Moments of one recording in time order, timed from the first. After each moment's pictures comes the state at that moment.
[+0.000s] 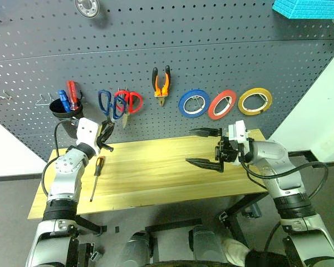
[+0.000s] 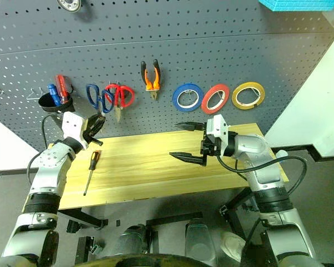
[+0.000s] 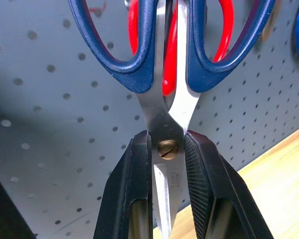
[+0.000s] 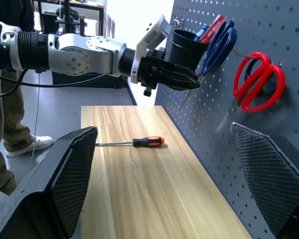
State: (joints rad) left arm -0.36 0.42 0.14 0.40 -0.11 -0.11 -0.49; right arm -0.37 -0.51 0.07 0.04 0.45 0.07 1.23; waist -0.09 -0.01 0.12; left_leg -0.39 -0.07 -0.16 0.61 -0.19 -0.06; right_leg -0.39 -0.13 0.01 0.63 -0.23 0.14
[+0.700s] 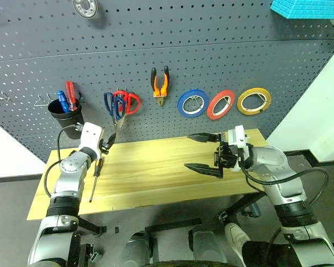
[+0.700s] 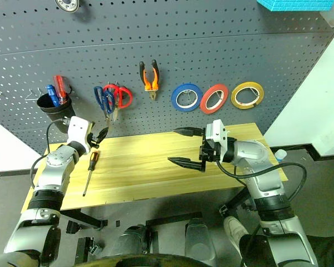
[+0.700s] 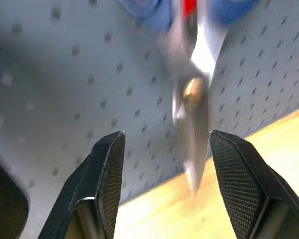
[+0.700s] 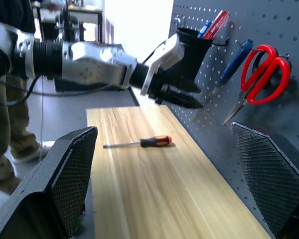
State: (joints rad) left arm -0.35 0.44 0.13 0.49 -0.06 0.06 -0.41; right arm -0.29 -0.50 0.07 -0.06 0.49 0.13 1.20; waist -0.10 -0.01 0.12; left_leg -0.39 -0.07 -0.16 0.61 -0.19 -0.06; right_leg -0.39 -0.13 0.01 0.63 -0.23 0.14
